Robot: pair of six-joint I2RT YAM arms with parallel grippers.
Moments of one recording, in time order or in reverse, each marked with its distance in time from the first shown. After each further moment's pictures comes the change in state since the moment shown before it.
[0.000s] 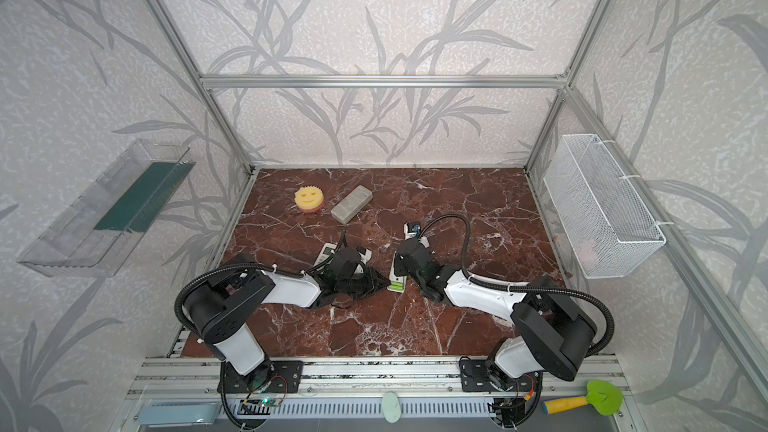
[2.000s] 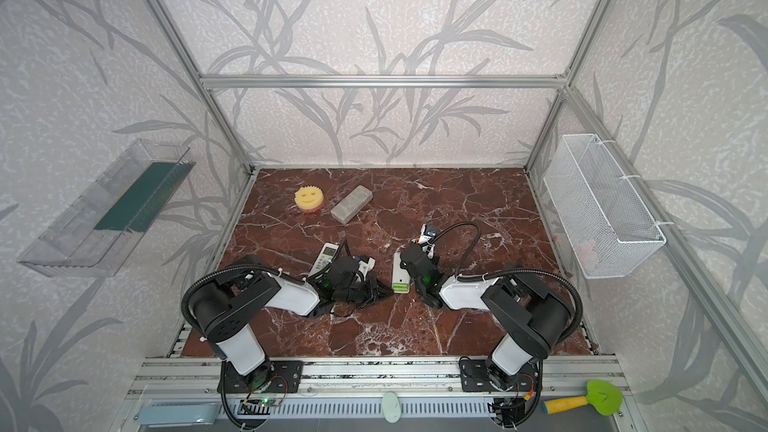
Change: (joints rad) left arm -0.014 0.017 -0.077 0.154 0.080 -0.039; right arm -0.046 0.161 -0.100 0.386 0.275 0.129
